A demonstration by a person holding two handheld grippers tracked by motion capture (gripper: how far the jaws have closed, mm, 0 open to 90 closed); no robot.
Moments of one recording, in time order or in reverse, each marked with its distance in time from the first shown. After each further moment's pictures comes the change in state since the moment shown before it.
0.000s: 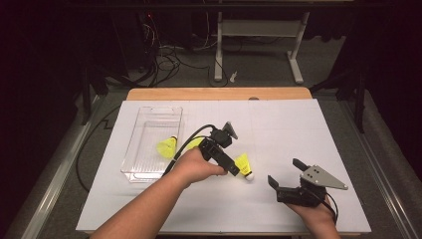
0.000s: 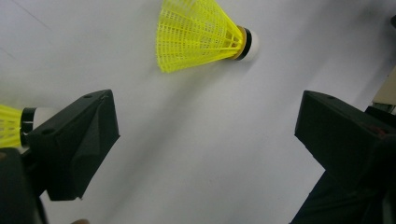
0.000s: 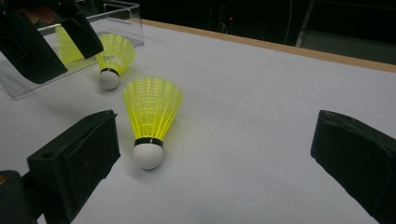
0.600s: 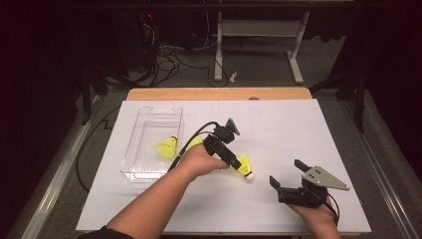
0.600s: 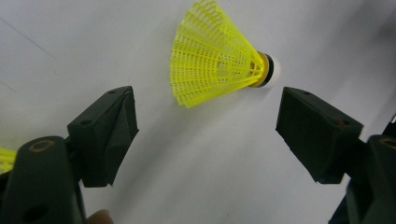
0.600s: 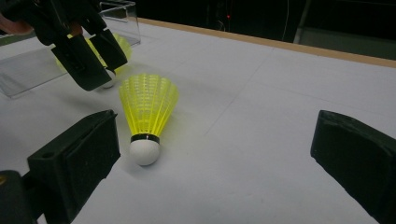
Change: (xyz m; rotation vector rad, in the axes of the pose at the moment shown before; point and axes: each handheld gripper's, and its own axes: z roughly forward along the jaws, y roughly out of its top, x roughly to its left) left arm 0.019 0.016 0.018 -0.014 -0.018 0.009; right arm -0.002 -0.003 -0.002 0.008 -0.008 0.015
